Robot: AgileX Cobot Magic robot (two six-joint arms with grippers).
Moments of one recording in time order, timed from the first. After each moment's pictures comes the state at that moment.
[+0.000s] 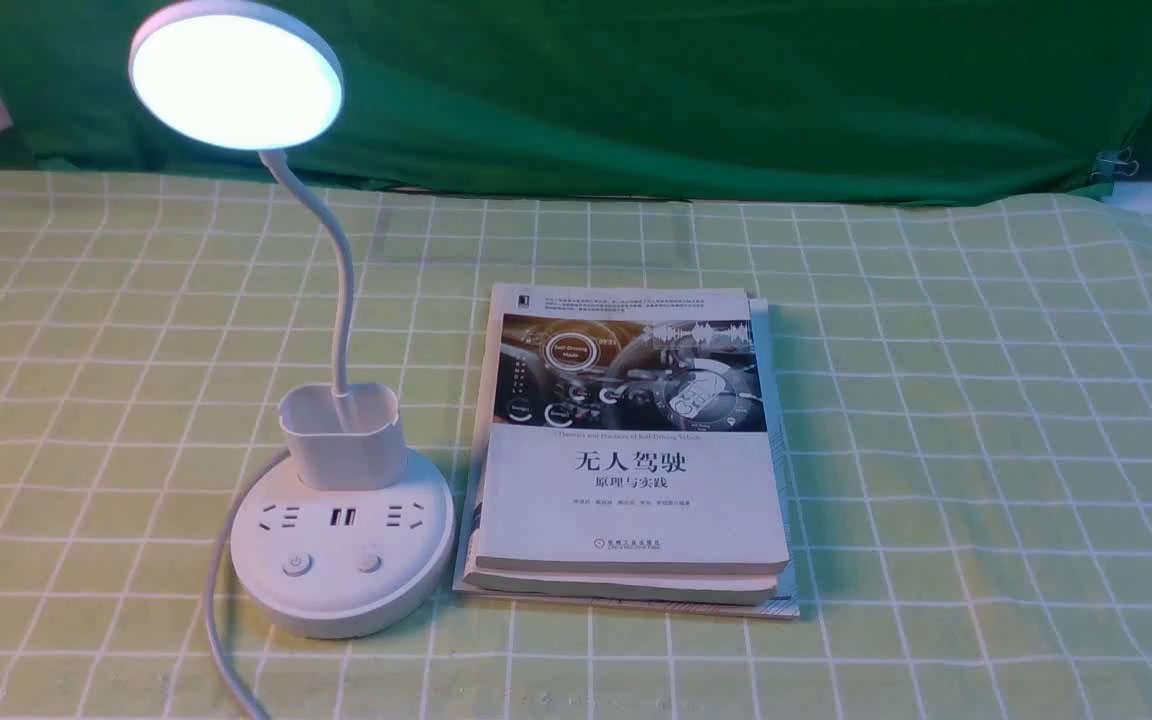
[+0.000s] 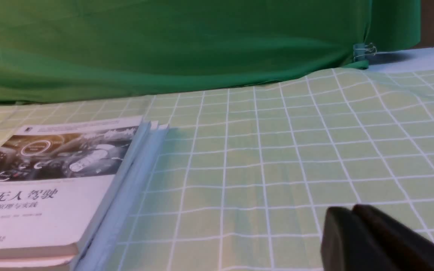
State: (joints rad) right arm 0.09 0.00 0.01 0.05 0.25 0.11; left arm 0.04 0.00 0.01 -0.04 0.24 0.08
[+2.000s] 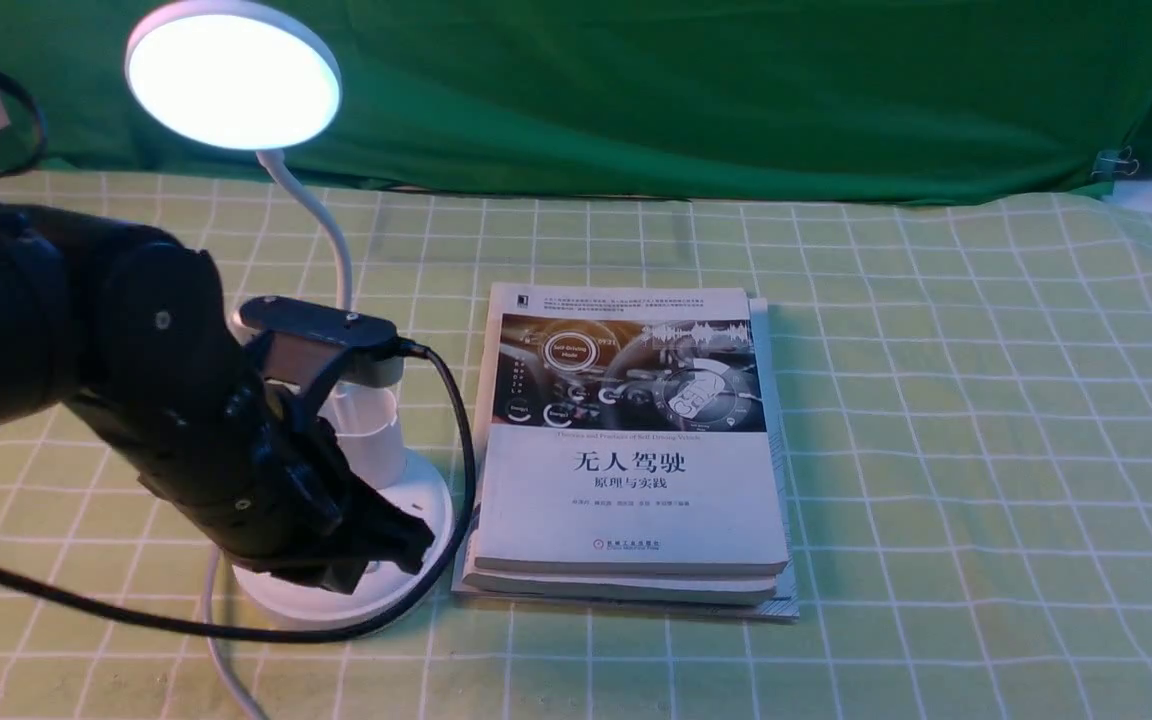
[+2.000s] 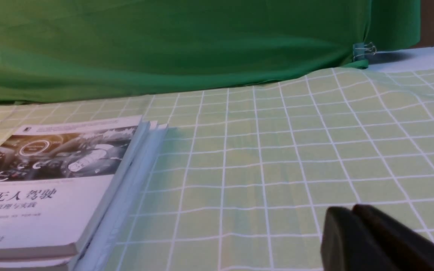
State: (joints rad) right arm 0.09 0.00 0.01 0.05 0.25 0.11; left arm -0.39 1.55 -0.97 -0.15 0.84 0.11
